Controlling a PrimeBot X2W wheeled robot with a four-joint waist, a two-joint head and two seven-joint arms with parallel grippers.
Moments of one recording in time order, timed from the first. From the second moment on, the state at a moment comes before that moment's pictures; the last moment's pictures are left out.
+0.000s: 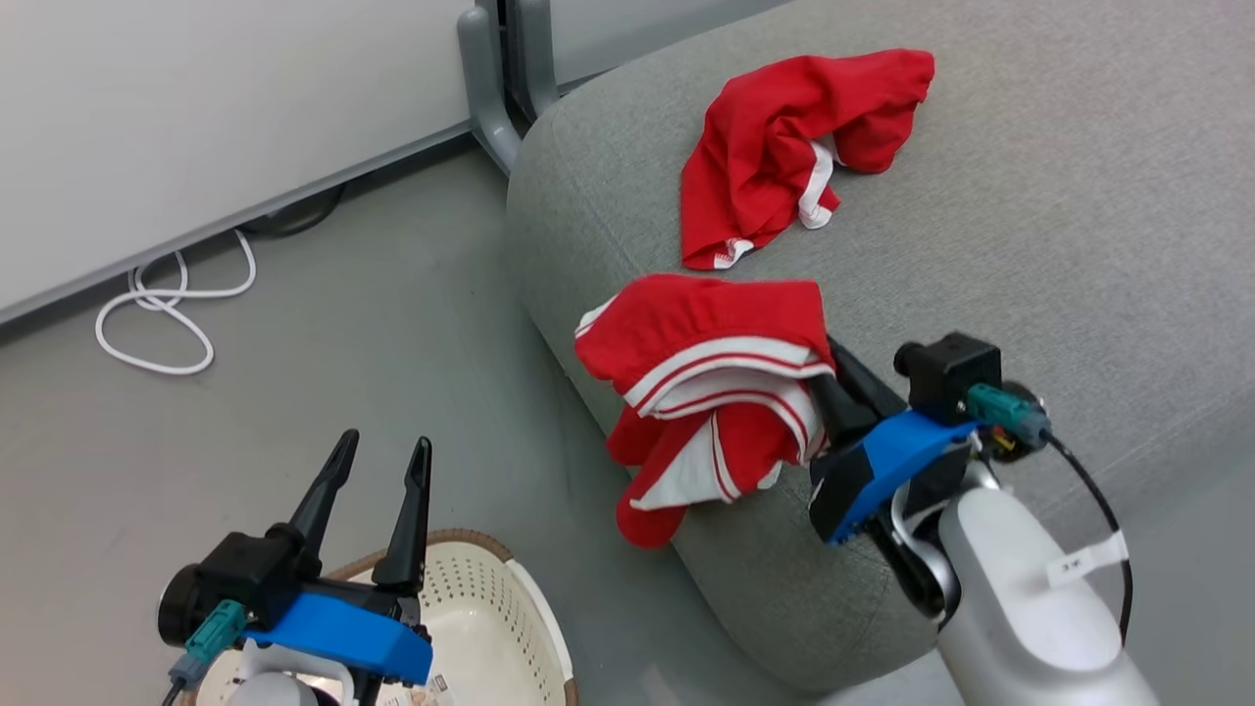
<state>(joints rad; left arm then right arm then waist) -0.12 0.23 -0.27 0.26 -0.38 -0.12 -0.26 -0.49 -0.05 0.27 0.50 0.22 0.13 -0.09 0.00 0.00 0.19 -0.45</state>
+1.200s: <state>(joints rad) -0.32 0.35 -0.32 -0.04 -0.31 -0.11 -0.20 -1.03 -0.35 -0.33 0.75 0.13 0.13 0.03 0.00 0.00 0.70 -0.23</state>
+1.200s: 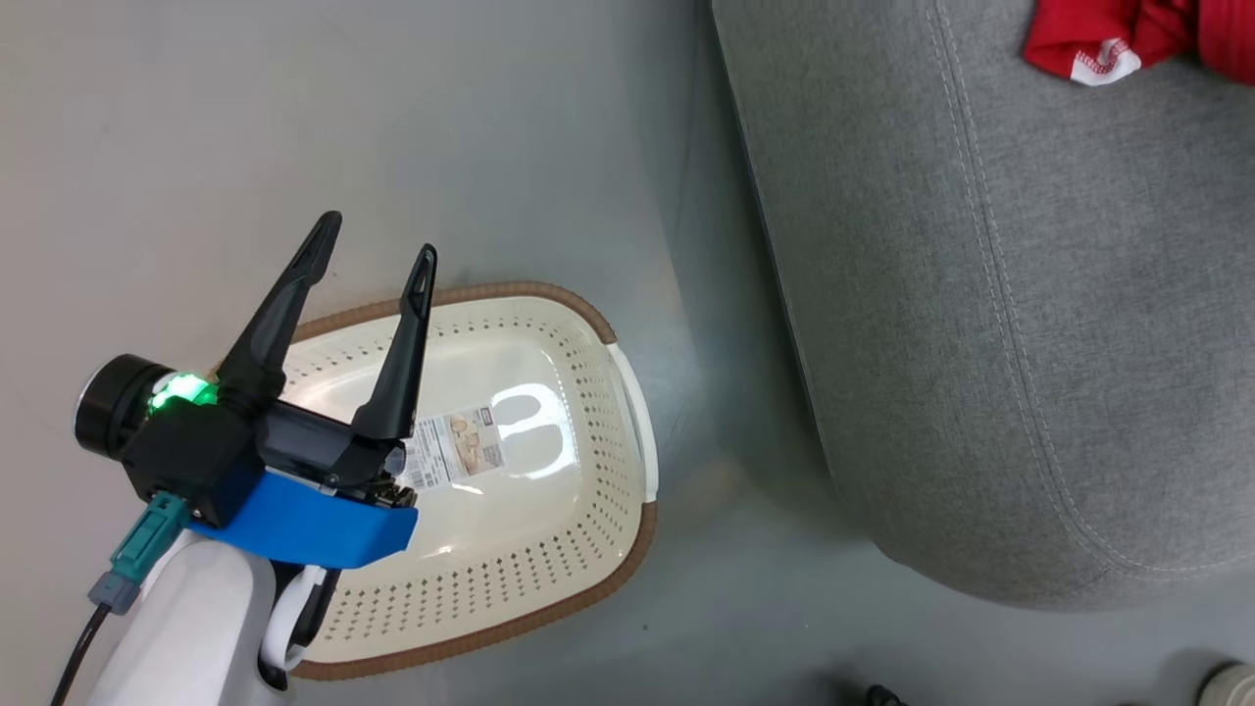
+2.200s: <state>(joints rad) -0.06 0.14 -0.09 0.20 -0.33 -0.09 -0.26 -0.24 -0.11 -0.07 0.17 0.12 0.13 0.00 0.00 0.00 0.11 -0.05</state>
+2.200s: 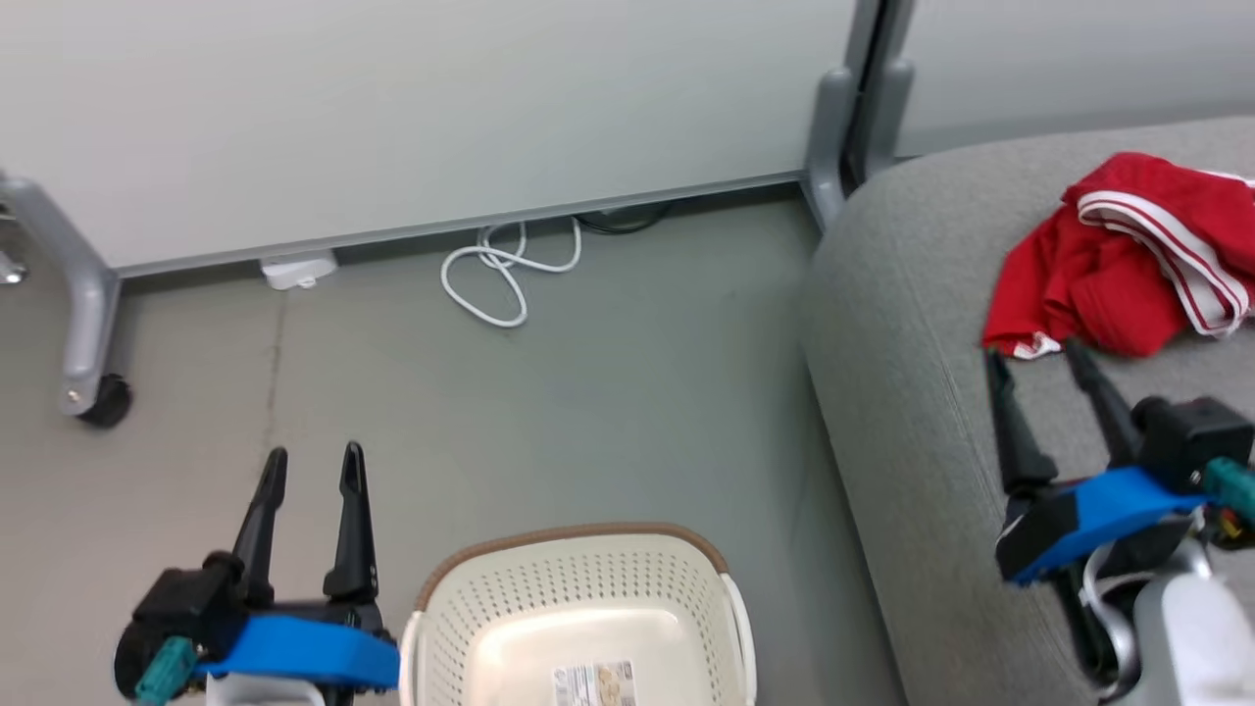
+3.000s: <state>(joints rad) 0.06 0.09 -0.04 0.27 -0.32 -0.11 -0.26 -0.02 -0.05 -0.05 0.16 0.11 0.13 -0.02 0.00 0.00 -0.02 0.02</state>
